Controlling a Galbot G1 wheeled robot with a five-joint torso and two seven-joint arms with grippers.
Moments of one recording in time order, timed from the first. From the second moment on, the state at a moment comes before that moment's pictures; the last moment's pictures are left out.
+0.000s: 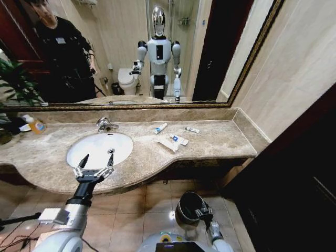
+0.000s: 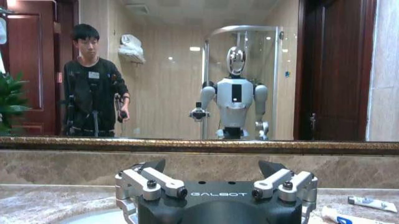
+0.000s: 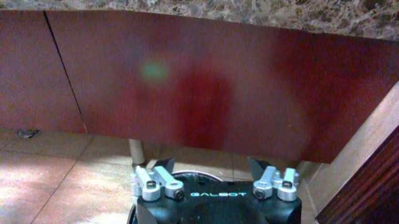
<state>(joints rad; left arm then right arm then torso) 1.84 -1.36 -0.82 -2.47 -0.37 0.04 0.05 -1.47 1.37 0.41 1.19 0.08 0.31 0.05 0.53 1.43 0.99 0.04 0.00</state>
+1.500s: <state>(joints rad) 1.84 -1.36 -0.82 -2.47 -0.37 0.04 0.05 -1.70 1.34 0.40 2.05 0.03 0.12 0.08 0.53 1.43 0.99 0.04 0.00</state>
